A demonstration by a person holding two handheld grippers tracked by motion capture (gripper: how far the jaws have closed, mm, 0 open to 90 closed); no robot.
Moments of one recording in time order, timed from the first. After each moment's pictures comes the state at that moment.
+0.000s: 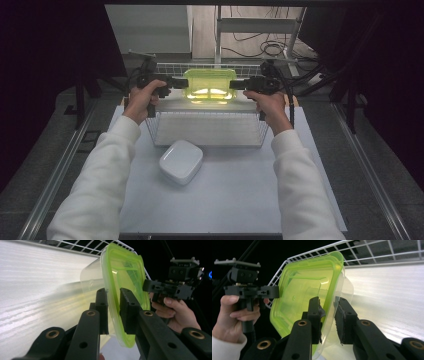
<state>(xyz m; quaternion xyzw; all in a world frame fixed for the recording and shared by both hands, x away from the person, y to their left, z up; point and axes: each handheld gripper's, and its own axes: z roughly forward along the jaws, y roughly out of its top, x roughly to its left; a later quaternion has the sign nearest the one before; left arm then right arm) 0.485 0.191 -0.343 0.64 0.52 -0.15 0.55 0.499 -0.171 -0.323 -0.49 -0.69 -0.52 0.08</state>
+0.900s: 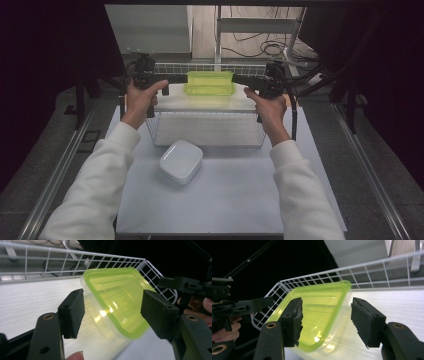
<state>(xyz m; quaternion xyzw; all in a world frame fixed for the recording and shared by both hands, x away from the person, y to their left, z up) 0.444 0.182 -0.311 0.69 0.48 0.04 0.54 0.462 -0.171 -0.305 -0.48 -0.66 -0.57 -0.05</state>
